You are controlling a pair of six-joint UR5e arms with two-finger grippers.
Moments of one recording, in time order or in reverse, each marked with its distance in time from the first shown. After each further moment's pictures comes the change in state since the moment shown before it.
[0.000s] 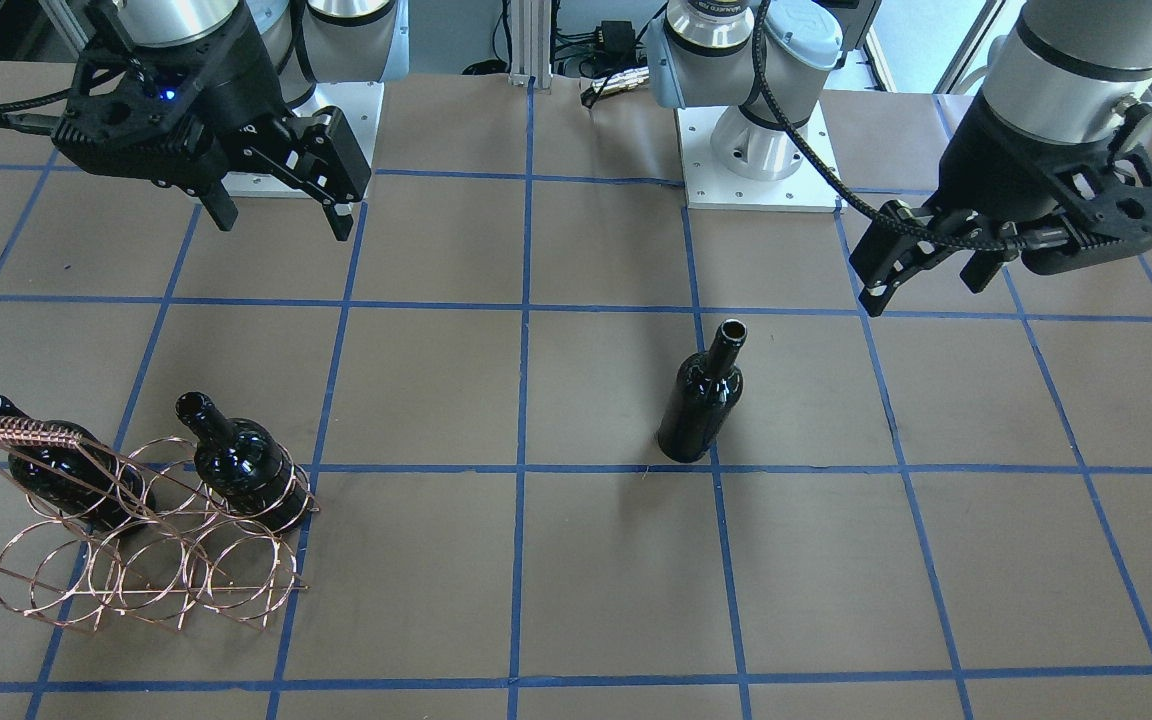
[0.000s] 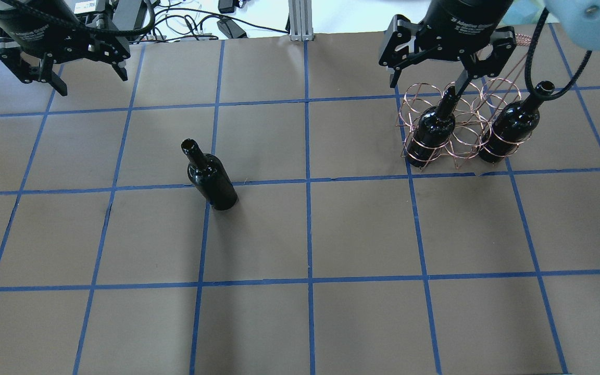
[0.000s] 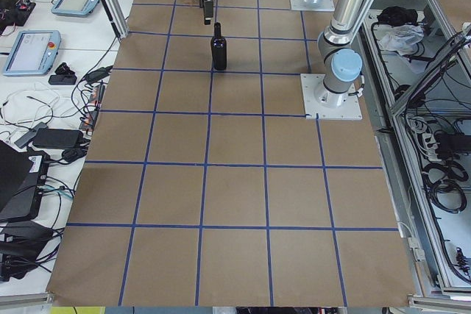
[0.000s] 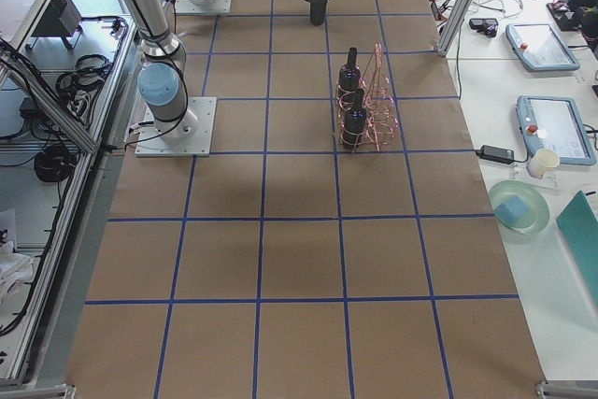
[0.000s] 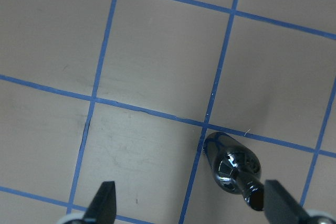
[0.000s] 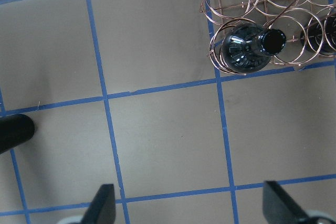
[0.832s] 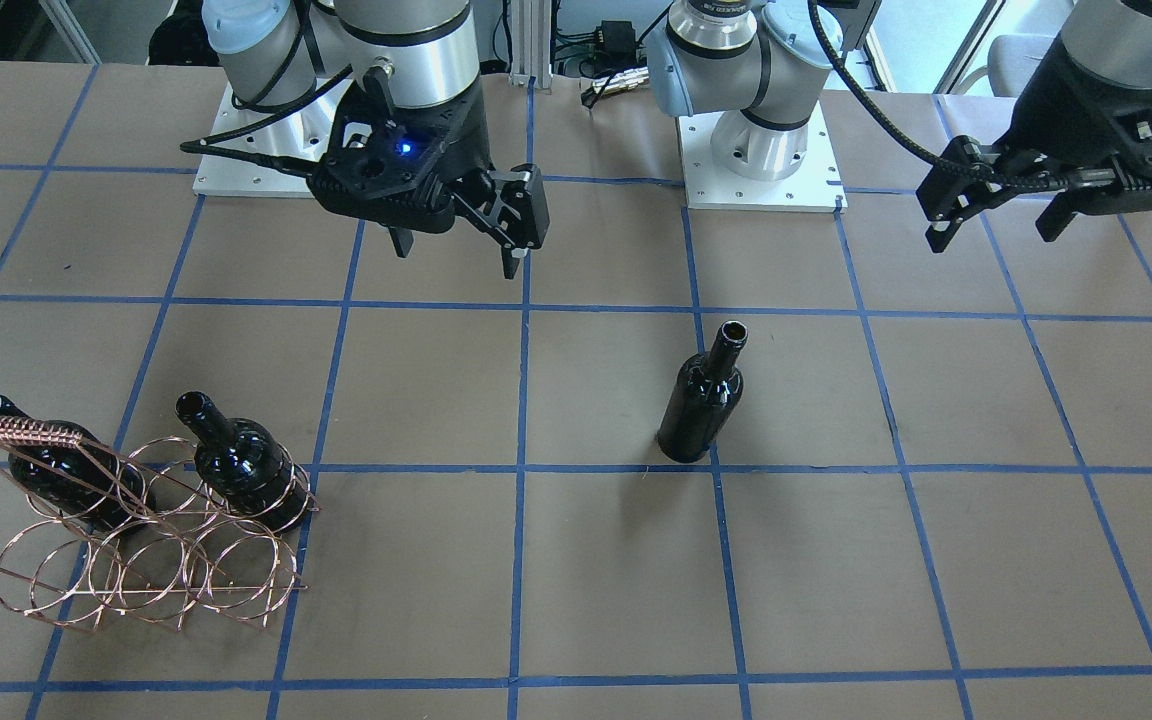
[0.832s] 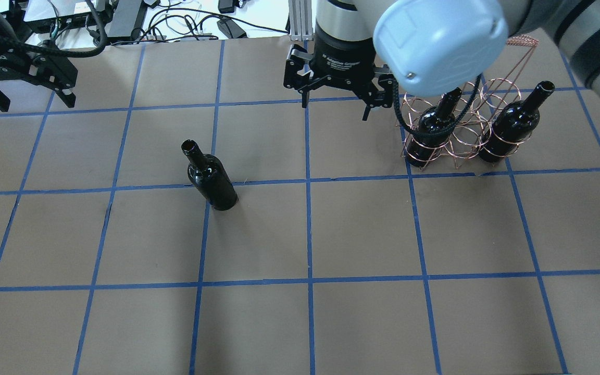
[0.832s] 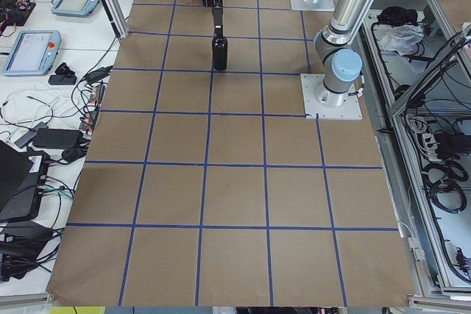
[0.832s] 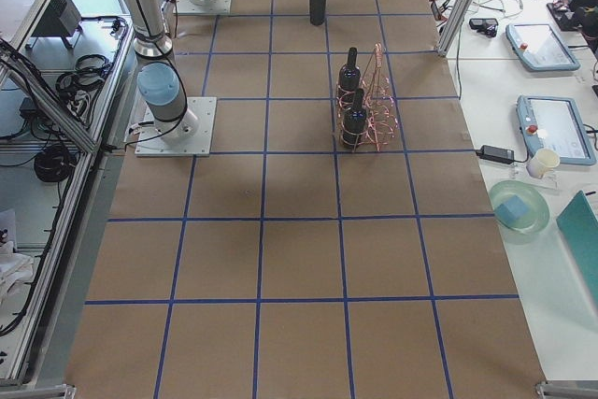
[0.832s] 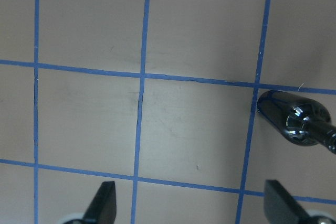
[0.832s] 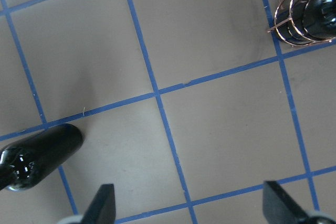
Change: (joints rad) left arm 0.112 0.061 -0.013 -0.103 0.065 0.316; right arm 0.242 0.124 -0.040 -0.113 -0.030 0.368
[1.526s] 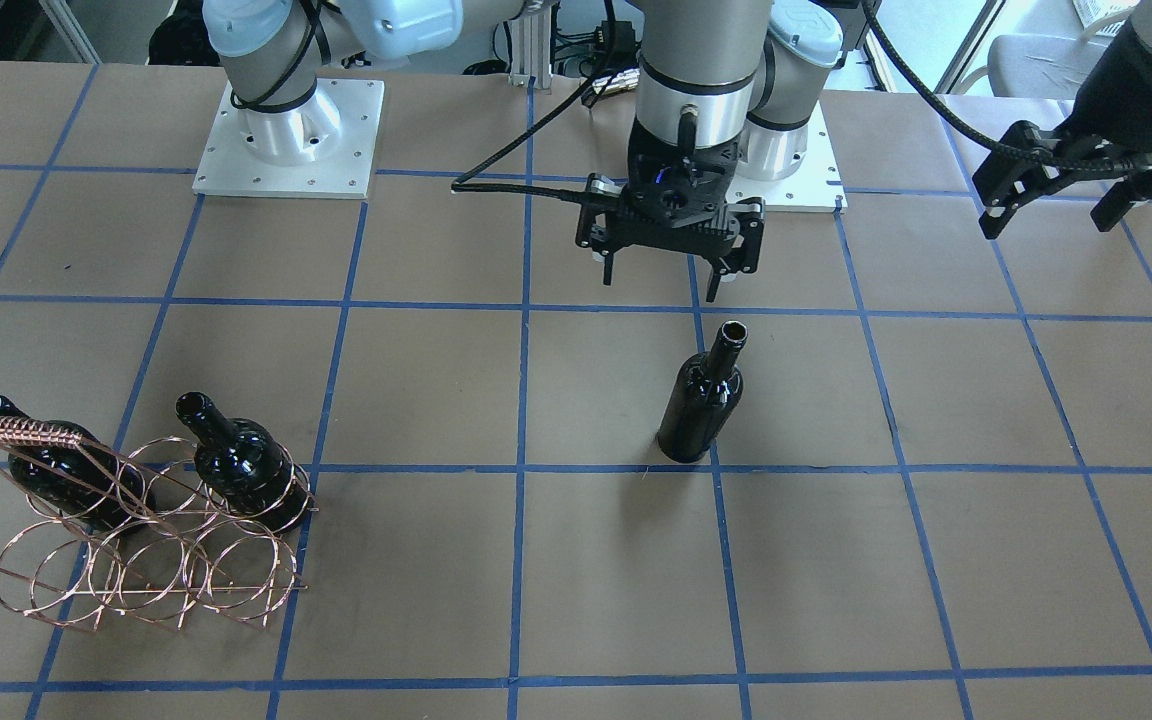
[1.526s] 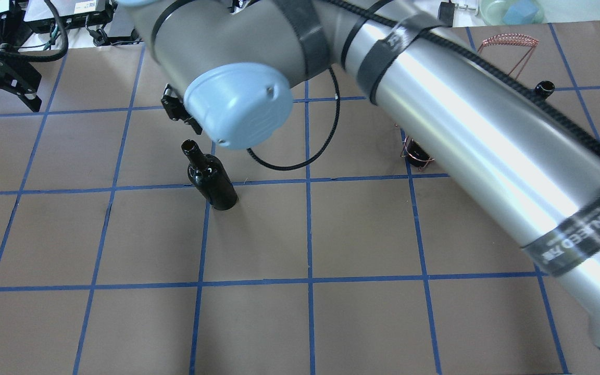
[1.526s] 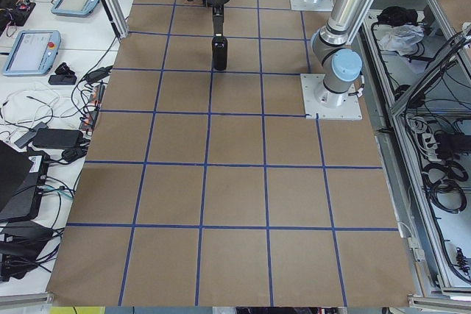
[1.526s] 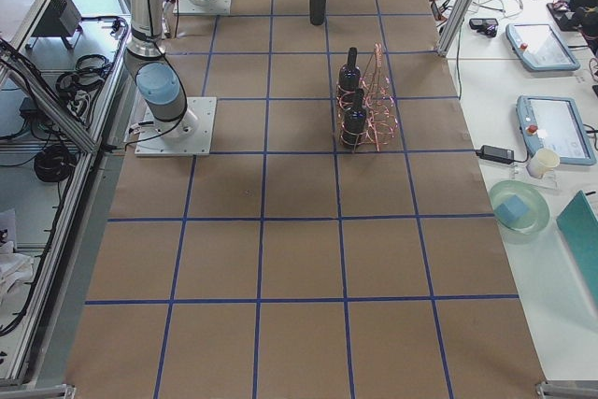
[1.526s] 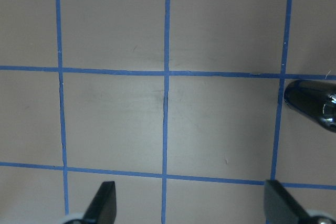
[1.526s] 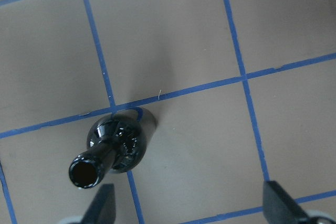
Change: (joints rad) left arm 0.073 0.014 0.003 -0.009 0.012 0.097; right arm 0.282 0.239 -0.171 -0.097 -0.080 0.206
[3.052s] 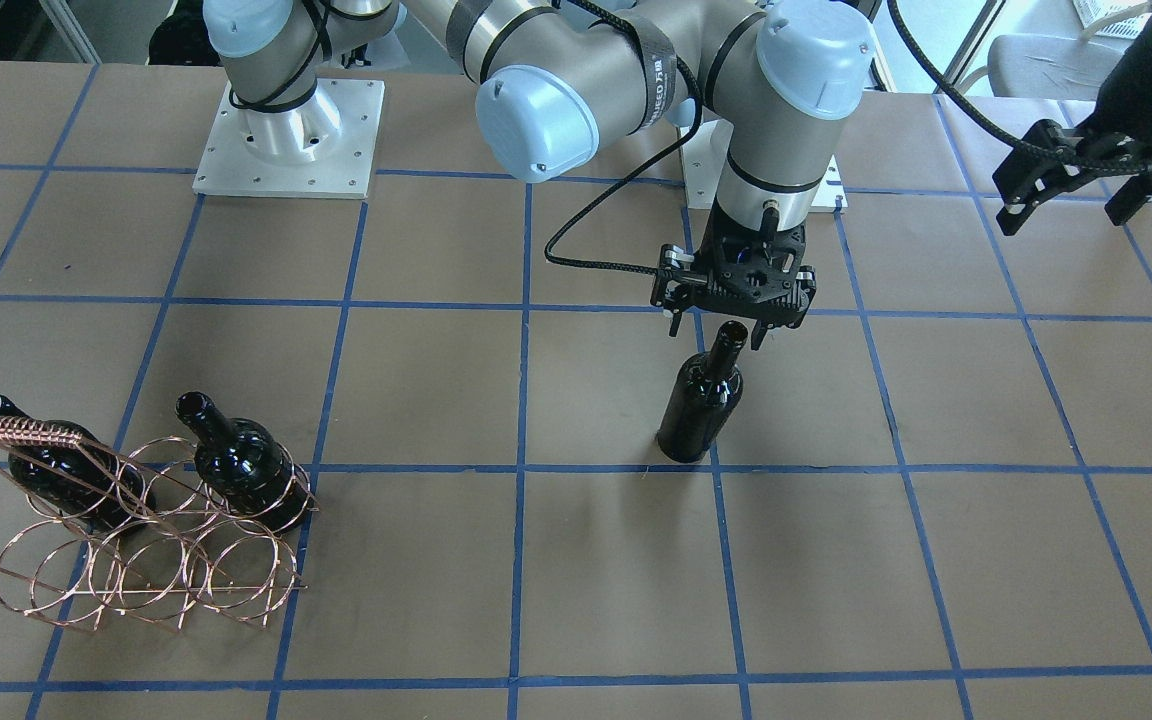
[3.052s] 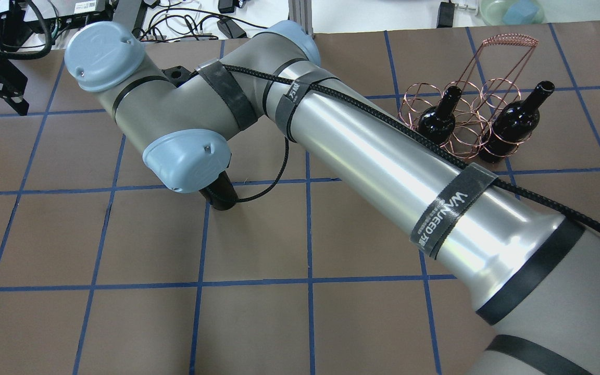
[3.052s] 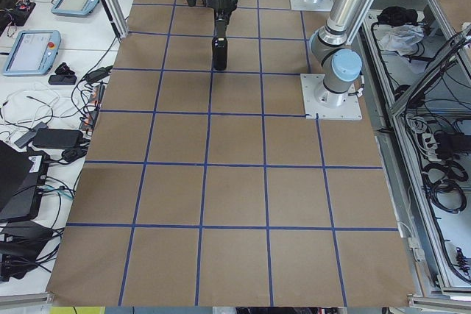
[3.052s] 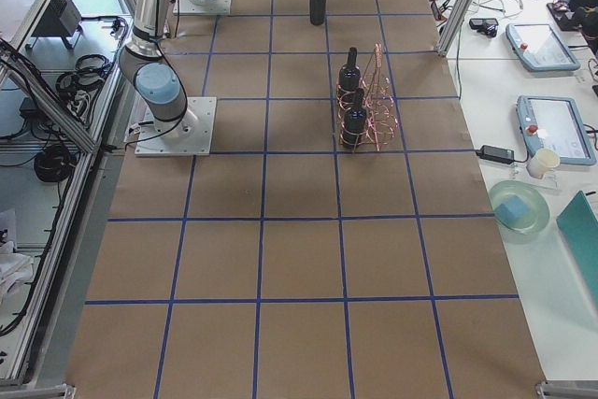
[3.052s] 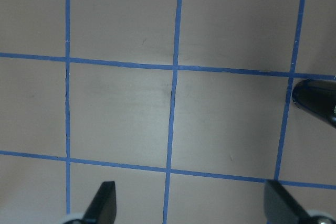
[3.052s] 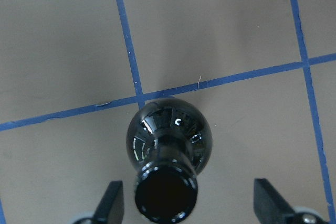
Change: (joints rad) left arm 0.033 0.002 -0.003 -0.017 -0.006 -0.001; right arm 0.067 0.149 -0.031 -0.093 -0.019 0.053
